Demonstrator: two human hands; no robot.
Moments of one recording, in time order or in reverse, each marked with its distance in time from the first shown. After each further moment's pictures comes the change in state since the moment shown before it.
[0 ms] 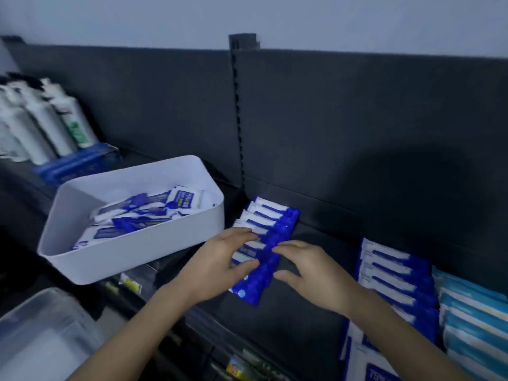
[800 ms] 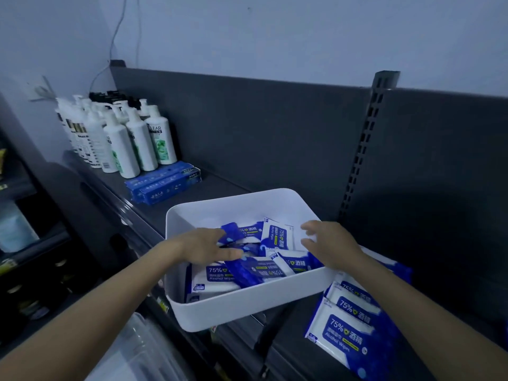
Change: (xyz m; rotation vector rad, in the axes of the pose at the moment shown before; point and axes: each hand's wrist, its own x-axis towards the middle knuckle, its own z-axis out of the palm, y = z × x) left_hand -0.003 -0.191 -0.179 0.184 -0.489 -0.661; right_hand 0.228 -0.072 0.047 -0.143 0.024 0.181
